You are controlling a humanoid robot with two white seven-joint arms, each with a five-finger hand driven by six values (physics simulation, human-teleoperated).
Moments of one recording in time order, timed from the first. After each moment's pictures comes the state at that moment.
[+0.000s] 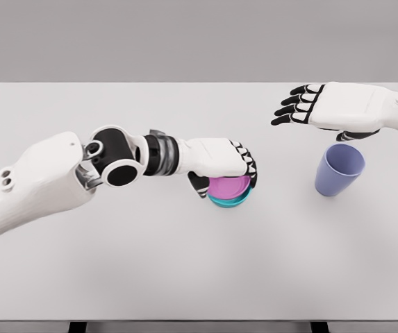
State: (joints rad) left arm -0.99 0.45 -1.18 -1.71 -0.37 -0.02 -0.61; right arm -0.76 -0.97 0.61 -1.70 0.37 -0.61 0.61
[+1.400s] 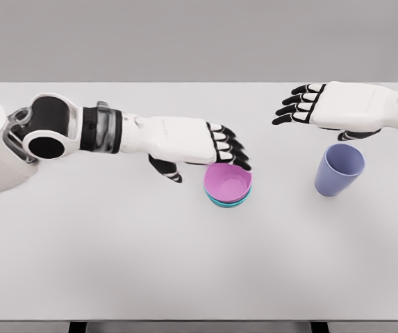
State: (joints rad) left arm -0.98 0.63 -0.99 -1.72 -0.20 -0.46 -0.61; right arm -0.76 -0.97 0.61 -1.70 0.37 -0.61 0.61
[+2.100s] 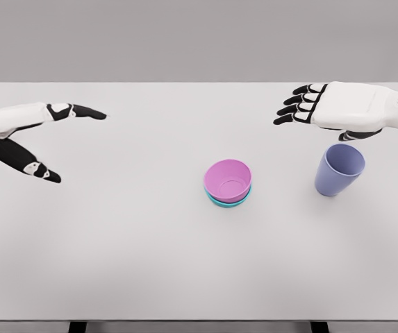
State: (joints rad) left arm -0.74 1.15 -0.85 -1.58 0.54 -0.61 -0.61; right arm -0.75 -0.98 0.61 -1.69 0.37 -0.61 0.61
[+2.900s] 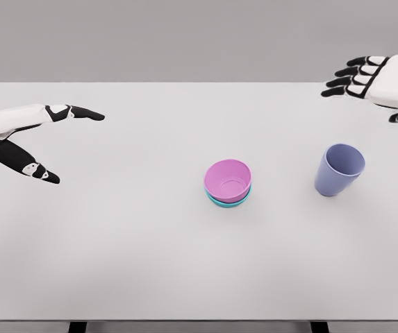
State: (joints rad) left arm -0.73 1.15 -0.85 -1.58 0.54 -0.61 -0.61; right arm -0.62 -1.09 0.34 -1.72 0.33 -0.61 0.61
